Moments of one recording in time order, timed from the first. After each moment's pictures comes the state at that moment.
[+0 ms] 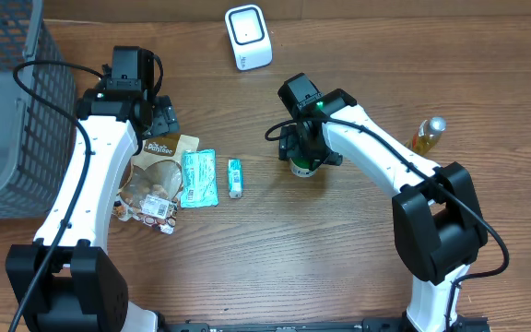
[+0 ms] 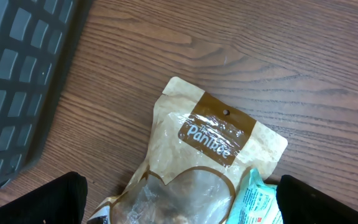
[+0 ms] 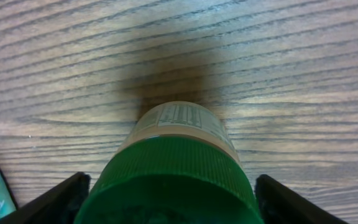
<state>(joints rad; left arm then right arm) -0.06 1.69 1.43 -0.92 -0.31 -0.36 0.51 2.02 1.55 -0.96 0.05 0.60</state>
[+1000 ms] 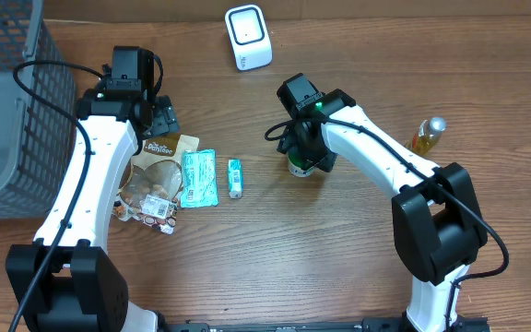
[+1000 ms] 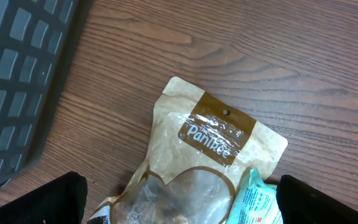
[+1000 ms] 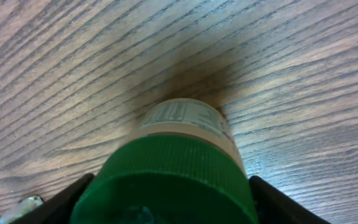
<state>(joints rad) -0.06 1.69 1.43 -0.92 -0.31 -0.36 0.52 2.02 1.55 -0.95 0.04 0.92</state>
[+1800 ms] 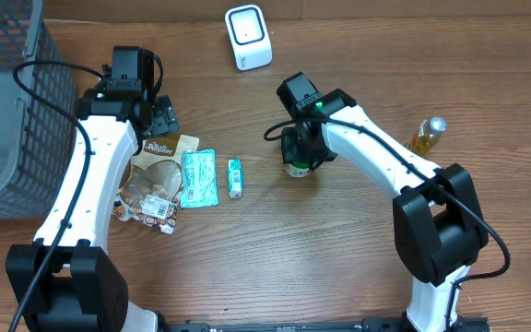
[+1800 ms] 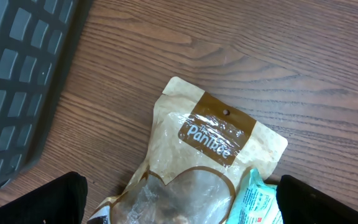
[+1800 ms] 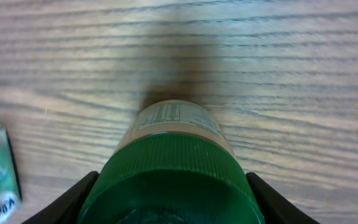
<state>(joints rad) -0.06 1.69 1.43 -0.92 -0.31 -0.36 0.52 2.01 1.56 -0.94 0.00 0.41</state>
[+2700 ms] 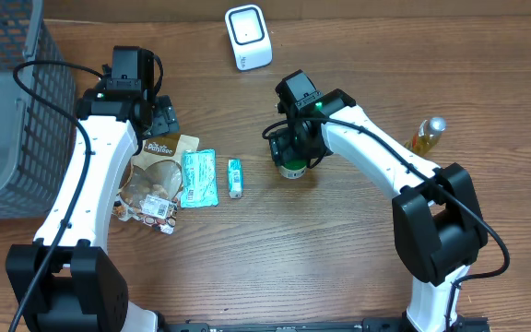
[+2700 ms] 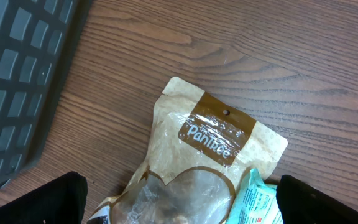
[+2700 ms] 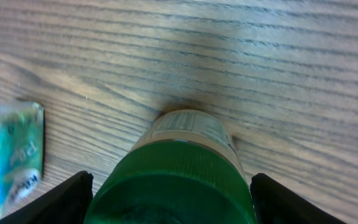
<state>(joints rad) -0.06 1.69 1.43 -0.92 -0.31 -0.36 0.52 2.01 1.56 -0.89 -0.08 0.30</state>
